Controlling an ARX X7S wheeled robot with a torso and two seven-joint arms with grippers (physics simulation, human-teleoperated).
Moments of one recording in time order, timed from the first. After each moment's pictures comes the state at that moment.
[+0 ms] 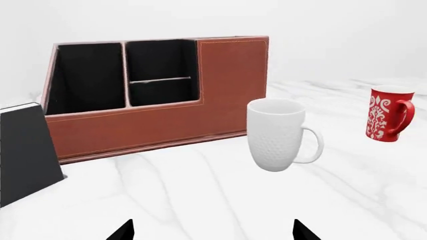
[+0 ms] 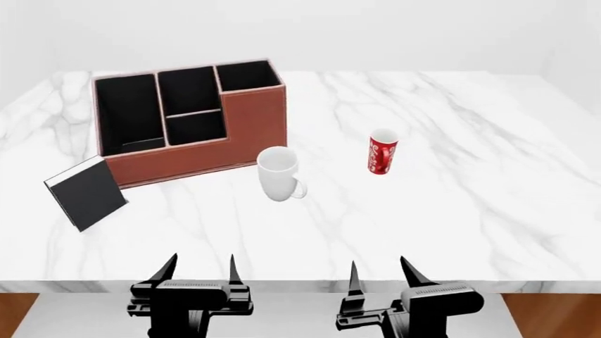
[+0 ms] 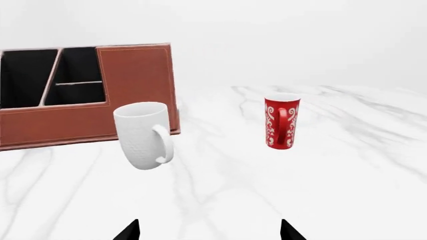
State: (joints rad) left arm 0.00 -0.08 0.08 -0.01 -0.04 0.00 -0.09; right arm -0.03 0.08 -0.10 -0.02 0.11 -0.03 -0.03
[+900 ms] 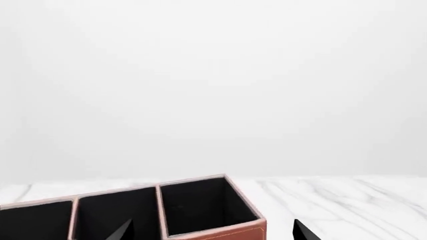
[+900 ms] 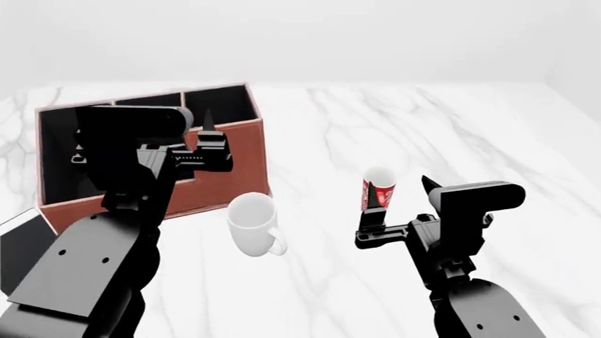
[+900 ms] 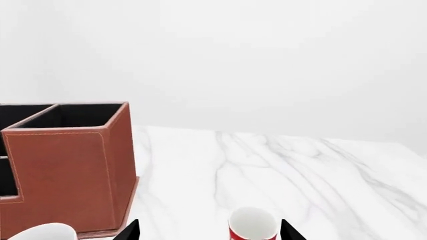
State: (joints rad) left arm -0.62 -0.16 0.03 0.54 -0.26 -0.97 -0.16; right arm 0.30 0.23 -0.07 -0.44 0.30 0.67 0.05
